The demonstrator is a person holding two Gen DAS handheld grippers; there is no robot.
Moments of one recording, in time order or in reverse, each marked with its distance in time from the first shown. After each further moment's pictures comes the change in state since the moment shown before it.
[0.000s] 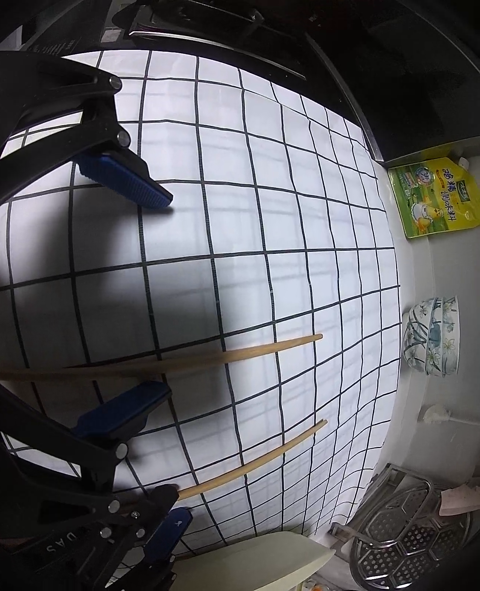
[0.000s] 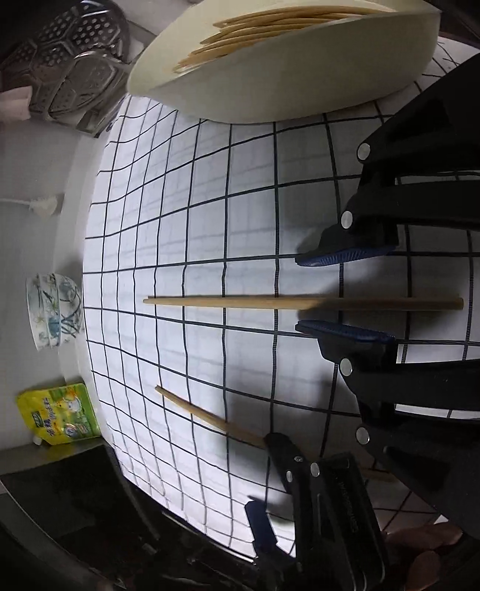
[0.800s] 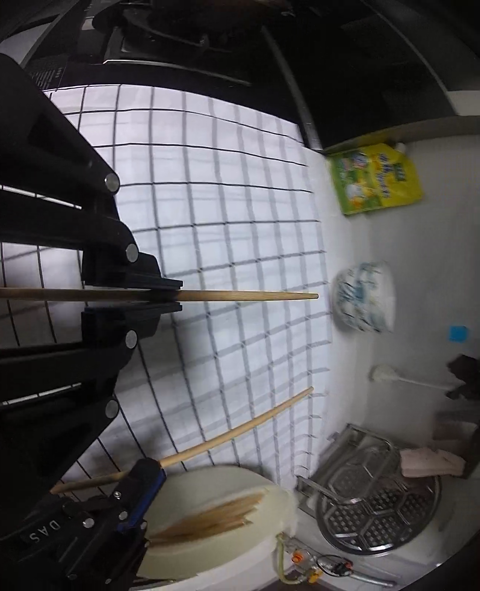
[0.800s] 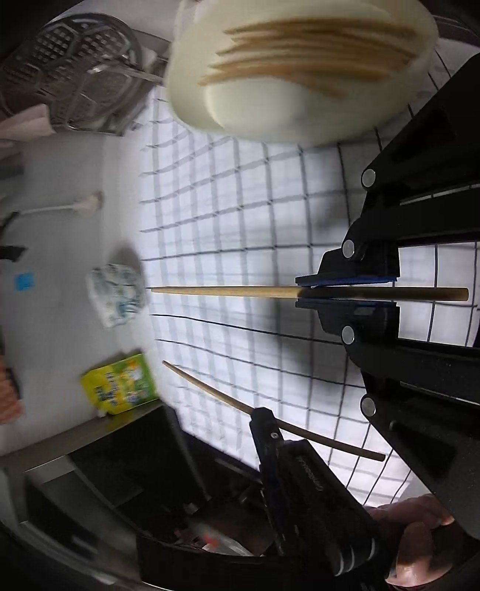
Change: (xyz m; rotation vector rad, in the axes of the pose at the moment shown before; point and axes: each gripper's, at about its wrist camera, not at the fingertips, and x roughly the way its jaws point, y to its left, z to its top) left arm -0.090 -0.030 0.041 0.031 -0.118 -0.084; right arm -0.090 -0.026 0.019 0.086 -0.138 0.181
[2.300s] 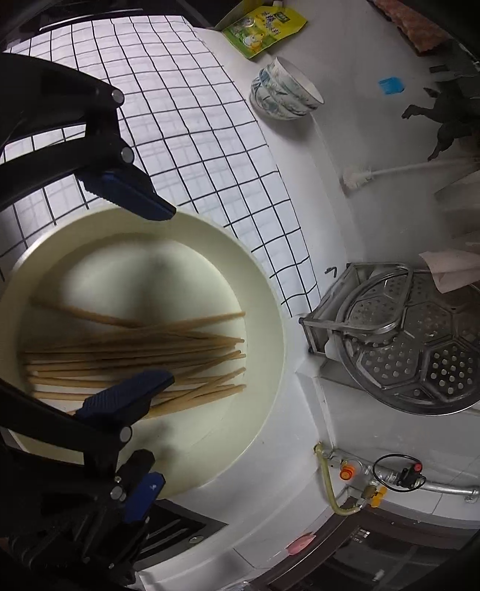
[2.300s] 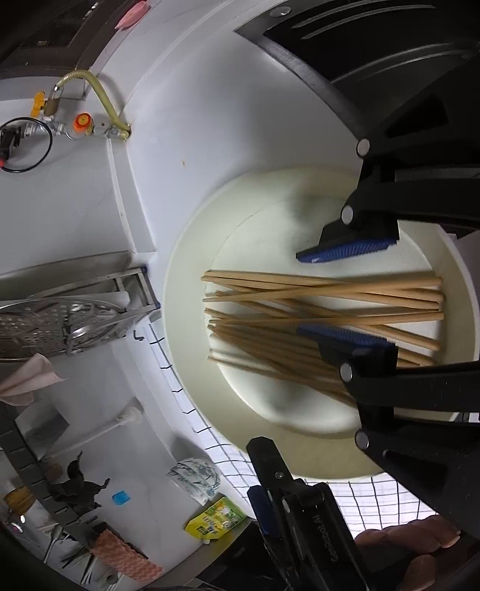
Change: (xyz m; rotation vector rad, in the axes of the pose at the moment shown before) left arm 0.026 -0.266 0.054 0.258 0.029 -0.171; right arm -0.091 -0.263 -0.017 0.339 -0.025 -0.237
